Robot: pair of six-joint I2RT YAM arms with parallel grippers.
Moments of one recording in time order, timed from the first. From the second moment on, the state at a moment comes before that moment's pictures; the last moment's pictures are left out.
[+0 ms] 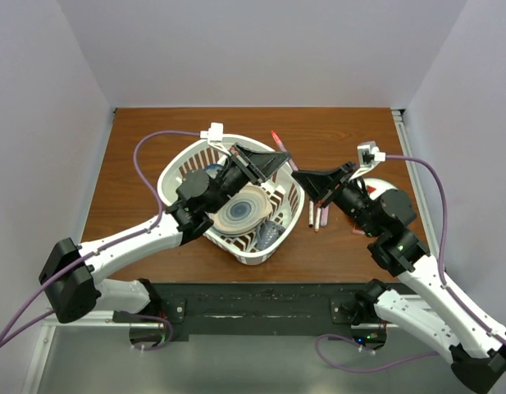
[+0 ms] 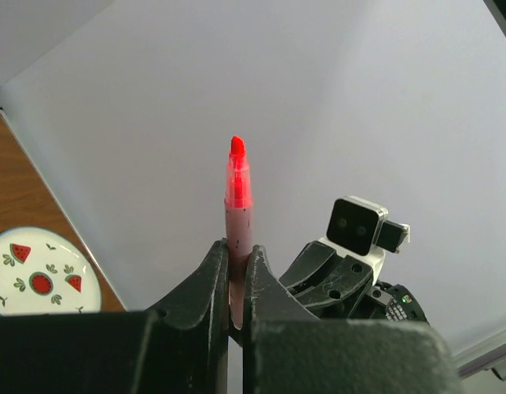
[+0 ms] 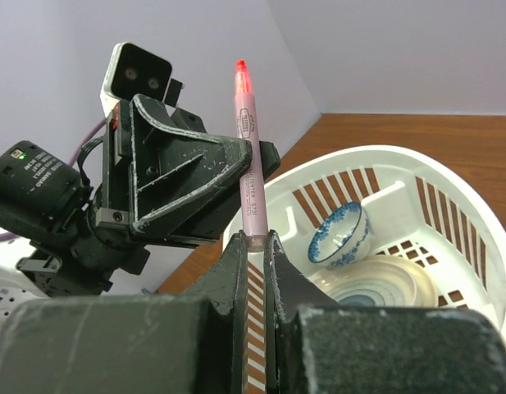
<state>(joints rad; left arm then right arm) -0.88 1.28 0.92 0.70 -0.03 -1.09 0.64 0.71 0.79 0.12 -0.11 0.57</state>
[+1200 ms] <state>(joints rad) -0.71 0.88 0.91 -0.14 0.09 -0.10 0.26 1.06 0.86 -0.91 0.41 1.14</state>
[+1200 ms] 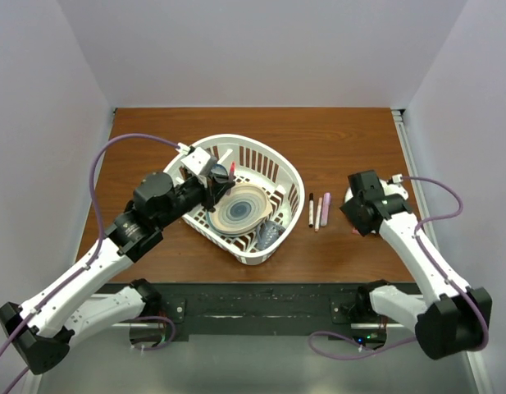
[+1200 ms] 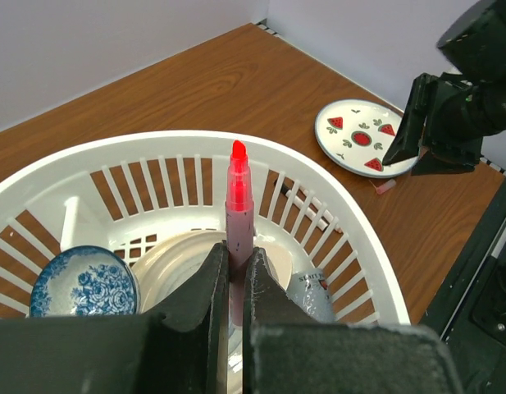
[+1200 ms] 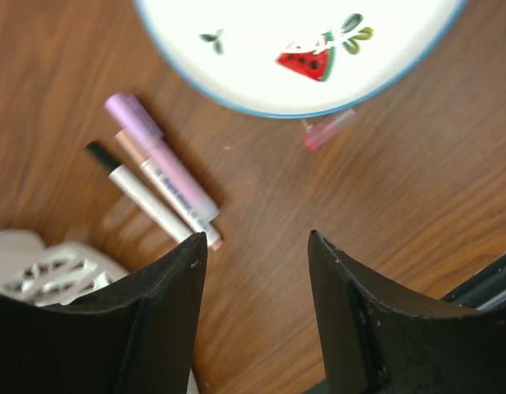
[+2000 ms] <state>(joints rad) -0.71 0.81 0.86 -0.12 0.09 -0.09 0.23 1.25 0.68 -0.78 0.54 1.56</state>
